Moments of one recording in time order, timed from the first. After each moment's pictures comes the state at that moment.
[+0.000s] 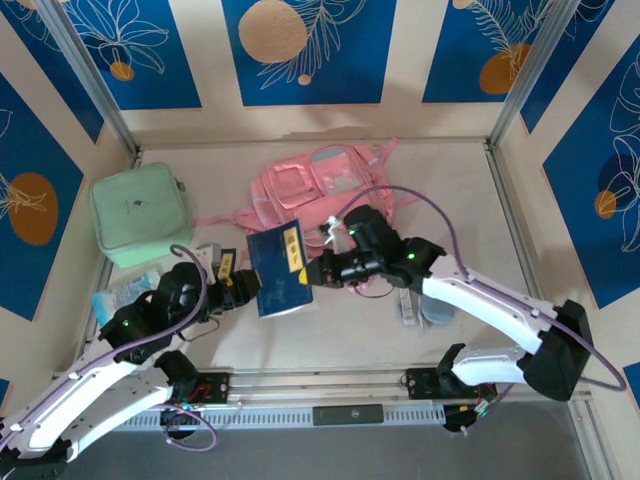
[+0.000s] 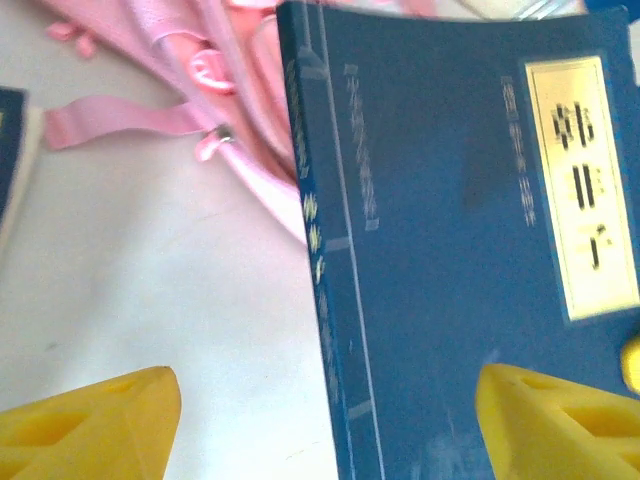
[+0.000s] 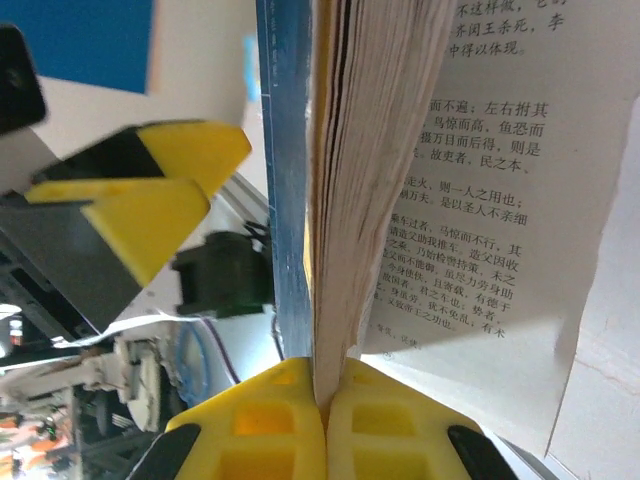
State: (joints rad) left arm -0.77 0.59 0.71 -0.70 -0.06 -0.85; right arm 0.83 1.22 1.04 -0.49 -0.56 0.84
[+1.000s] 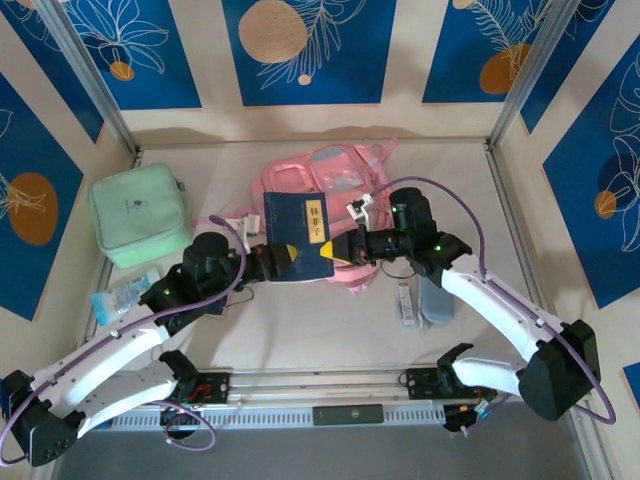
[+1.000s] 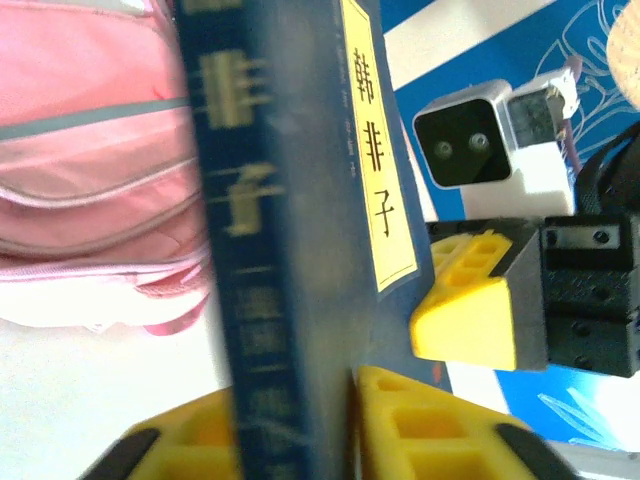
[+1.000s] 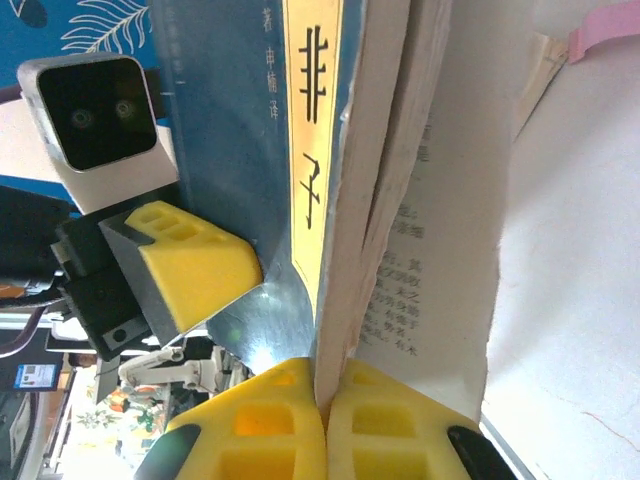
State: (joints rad) left arm -0.77 0.86 0.73 -0.15 0.24 -0.94; right arm 0.55 1.16 0.91 -0.24 -0.90 0.85
